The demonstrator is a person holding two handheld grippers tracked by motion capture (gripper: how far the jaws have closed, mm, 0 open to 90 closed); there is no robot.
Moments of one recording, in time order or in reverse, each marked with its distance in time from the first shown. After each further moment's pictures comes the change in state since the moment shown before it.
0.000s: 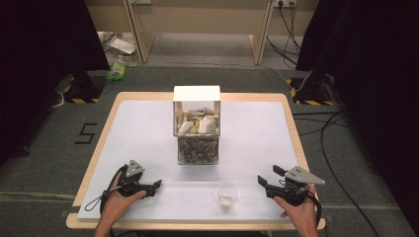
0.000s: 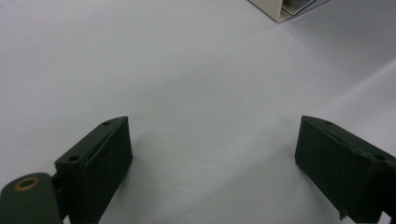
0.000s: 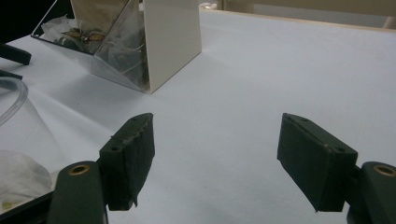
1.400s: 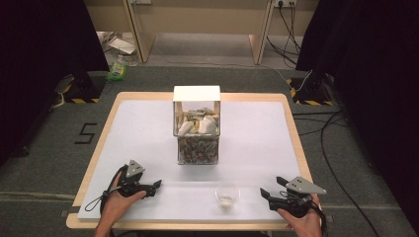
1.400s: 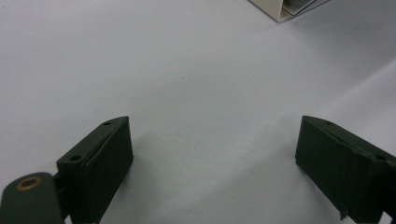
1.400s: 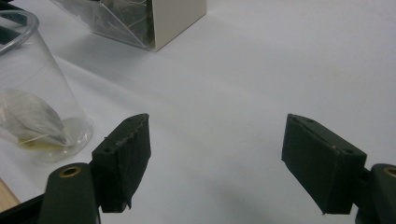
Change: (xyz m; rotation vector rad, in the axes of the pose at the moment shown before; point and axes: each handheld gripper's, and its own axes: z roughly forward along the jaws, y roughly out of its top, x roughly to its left) left arm 0.000 0.000 0.000 0.000 0.006 0.005; right arm 0.006 -0.021 -0.016 0.089 -0.004 -0.015
